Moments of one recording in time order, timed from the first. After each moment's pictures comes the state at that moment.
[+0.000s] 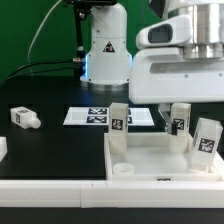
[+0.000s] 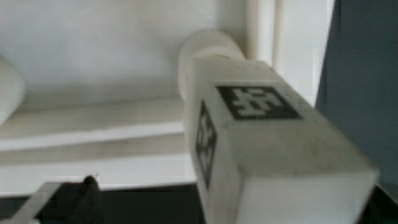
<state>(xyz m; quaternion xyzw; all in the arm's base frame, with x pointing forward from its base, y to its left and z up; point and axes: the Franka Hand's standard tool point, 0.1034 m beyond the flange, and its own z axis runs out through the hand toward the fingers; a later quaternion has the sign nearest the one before) 0.630 0.107 0.078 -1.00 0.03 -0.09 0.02</state>
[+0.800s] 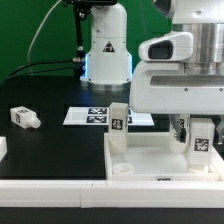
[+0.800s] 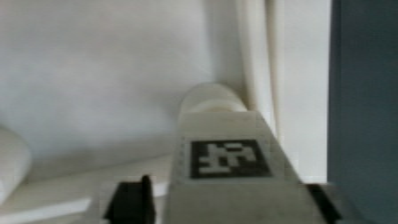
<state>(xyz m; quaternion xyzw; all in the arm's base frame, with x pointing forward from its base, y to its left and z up) 0.626 0.107 0.071 -0.99 0.12 -0.04 0.02</state>
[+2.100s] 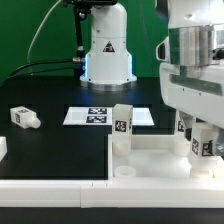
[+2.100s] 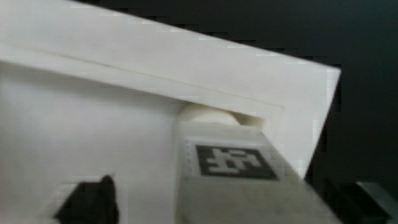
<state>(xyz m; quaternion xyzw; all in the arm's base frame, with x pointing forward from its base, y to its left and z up) 0.636 0.117 0.074 -0.83 0.56 -0.03 0.07</state>
